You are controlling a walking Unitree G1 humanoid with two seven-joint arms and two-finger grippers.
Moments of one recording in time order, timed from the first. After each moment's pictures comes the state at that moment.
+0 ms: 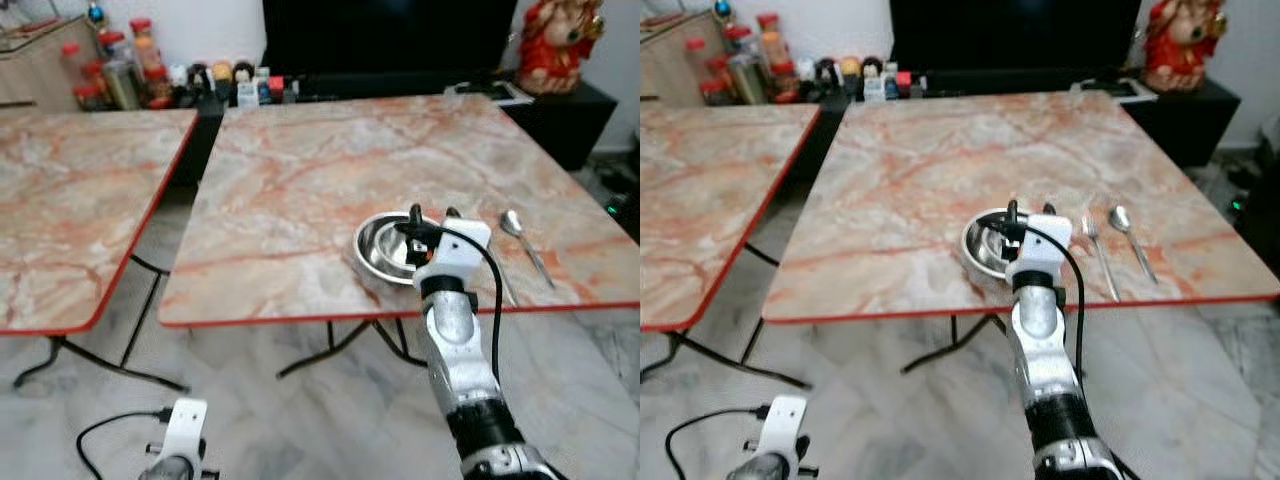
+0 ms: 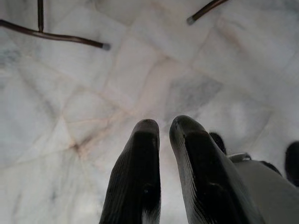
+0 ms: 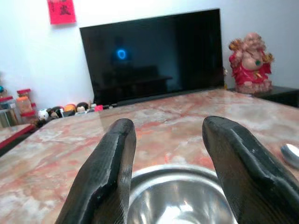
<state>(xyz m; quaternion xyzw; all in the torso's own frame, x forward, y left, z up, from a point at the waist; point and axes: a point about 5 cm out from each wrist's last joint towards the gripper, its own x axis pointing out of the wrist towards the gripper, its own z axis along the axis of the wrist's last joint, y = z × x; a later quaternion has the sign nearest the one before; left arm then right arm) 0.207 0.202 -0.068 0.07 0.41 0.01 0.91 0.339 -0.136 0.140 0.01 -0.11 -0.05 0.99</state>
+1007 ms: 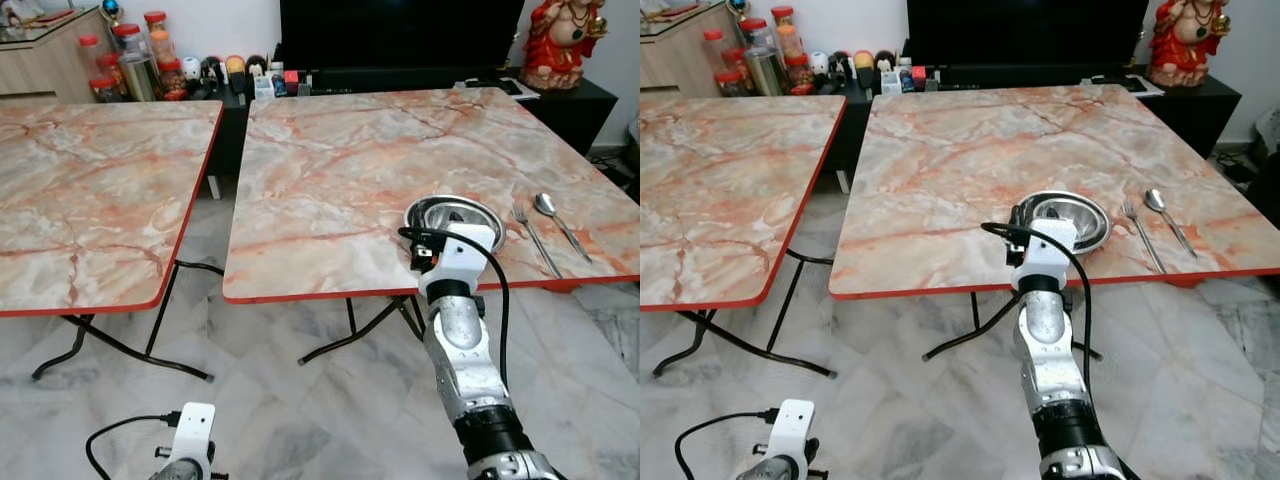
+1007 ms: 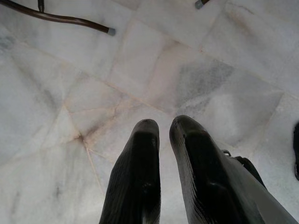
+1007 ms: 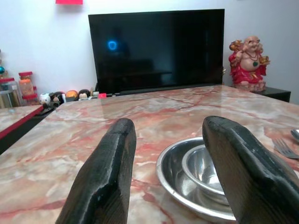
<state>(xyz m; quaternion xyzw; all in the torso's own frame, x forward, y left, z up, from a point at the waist) 0.204 0.194 -0.071 0.06 0.41 0.00 0.91 0.334 -0.143 0.130 -0.01 -0.09 -0.05 1.00</state>
